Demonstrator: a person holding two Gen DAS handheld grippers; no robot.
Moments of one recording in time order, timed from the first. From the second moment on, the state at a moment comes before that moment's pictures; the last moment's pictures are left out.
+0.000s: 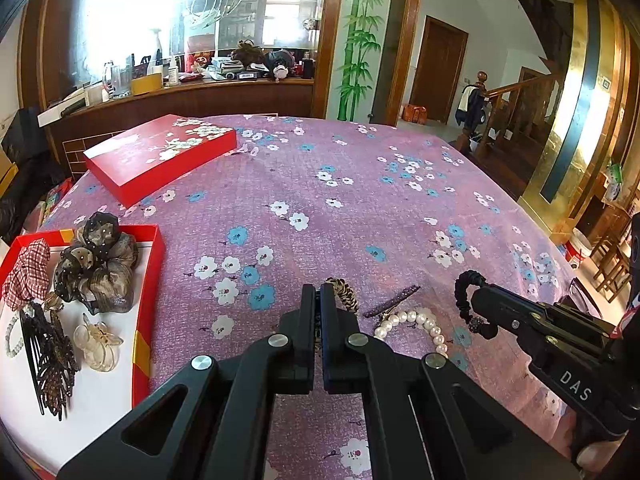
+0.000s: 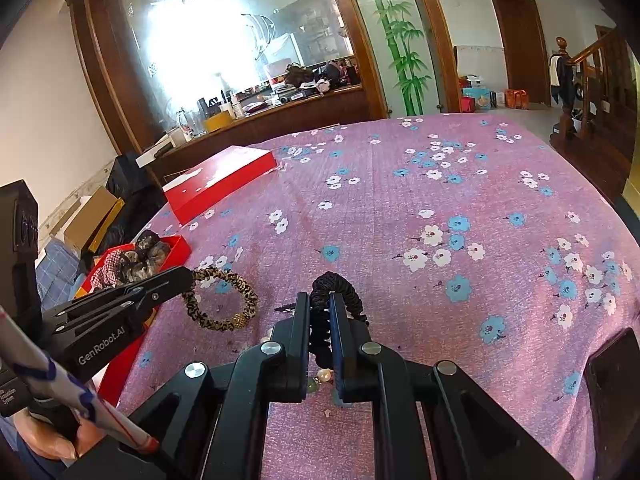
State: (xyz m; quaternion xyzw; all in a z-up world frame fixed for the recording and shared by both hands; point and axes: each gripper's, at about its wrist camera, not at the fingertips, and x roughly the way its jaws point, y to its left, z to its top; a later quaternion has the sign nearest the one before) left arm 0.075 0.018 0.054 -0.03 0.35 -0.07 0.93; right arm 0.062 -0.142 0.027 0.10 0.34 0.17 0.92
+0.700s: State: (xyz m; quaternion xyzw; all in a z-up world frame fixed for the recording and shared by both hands) left arm 0.077 0.031 0.056 -0.05 0.34 -0.05 0.94; right arm 0.056 -0.145 0.034 0.10 0.32 0.17 0.92
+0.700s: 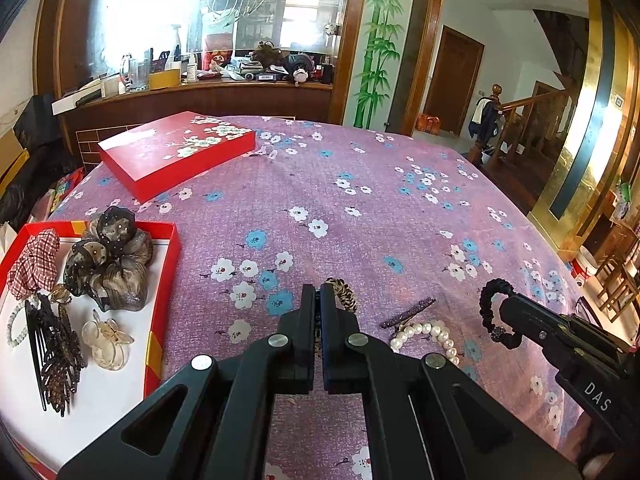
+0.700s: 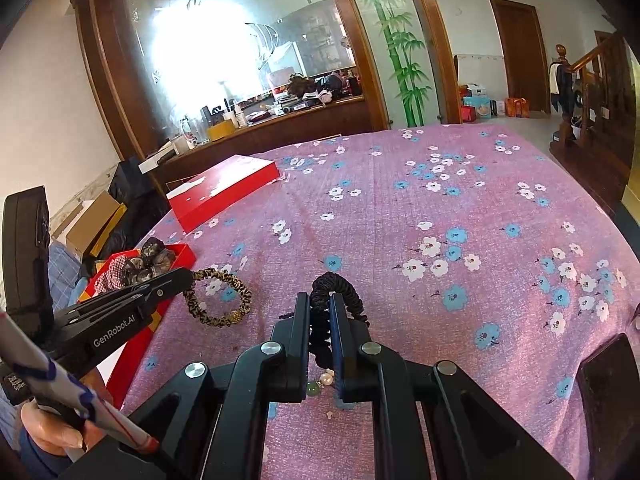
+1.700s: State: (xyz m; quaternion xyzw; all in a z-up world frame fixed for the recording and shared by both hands) left arm 0.079 0.030 0.056 -0.04 0.34 -0.04 0.94; right arm 0.059 -0.165 0.035 0.14 0.33 0.16 0.92
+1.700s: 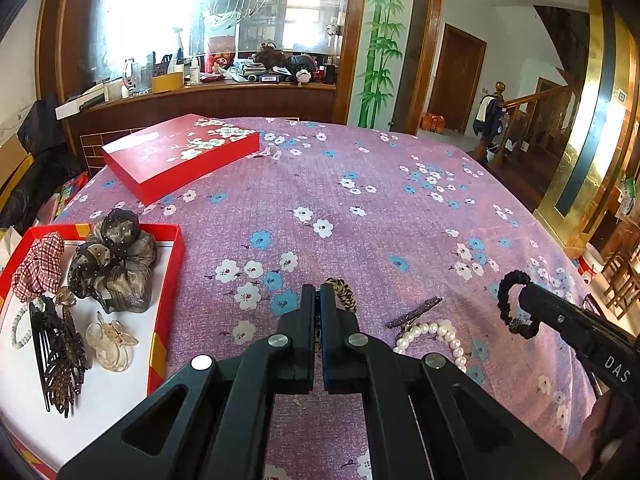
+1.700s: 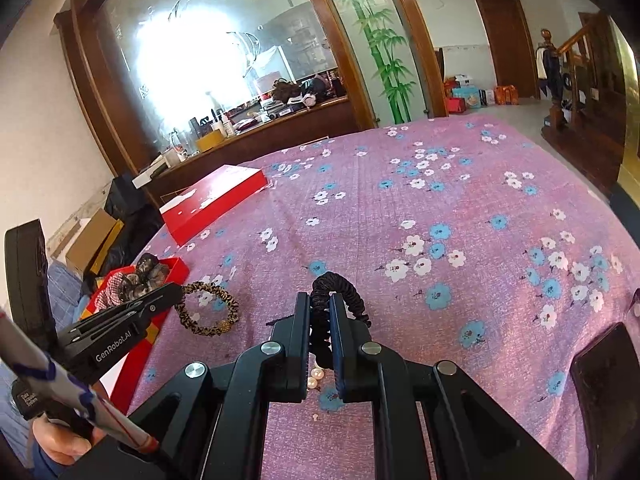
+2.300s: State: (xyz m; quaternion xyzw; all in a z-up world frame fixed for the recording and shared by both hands) left arm 0.067 0.015 0.064 -0.01 0.31 -0.03 0.95; right arm 0.054 -0.154 0.033 0.12 0.33 0.17 0.92
